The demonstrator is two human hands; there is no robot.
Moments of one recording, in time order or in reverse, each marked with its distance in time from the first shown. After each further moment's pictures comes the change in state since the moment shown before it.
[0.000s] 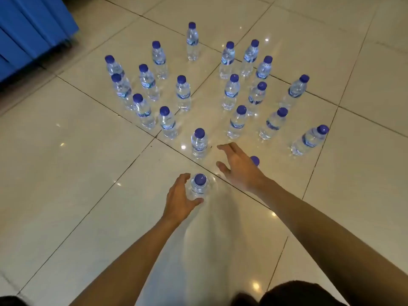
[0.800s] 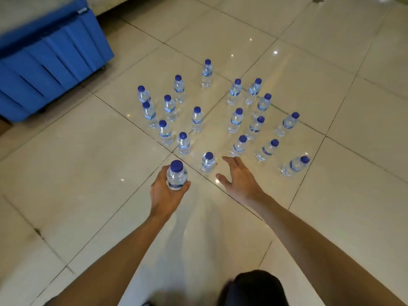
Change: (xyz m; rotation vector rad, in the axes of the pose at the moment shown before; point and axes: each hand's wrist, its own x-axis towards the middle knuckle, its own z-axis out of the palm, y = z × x) left_hand -0.060 0.135 -0.158 -0.190 0.354 -0.016; right_hand -0.039 -0.115 -0.114 0.016 -0.036 0.103
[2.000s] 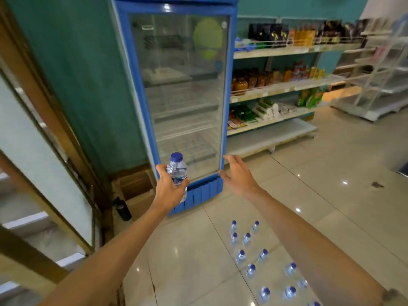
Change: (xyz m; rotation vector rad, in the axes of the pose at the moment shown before) left_hand -0.032 0.531 -0.633 -0.062 0.479 0.097; right_hand -0.079 -0.698 -0.445 -0.005 0.130 -0.632
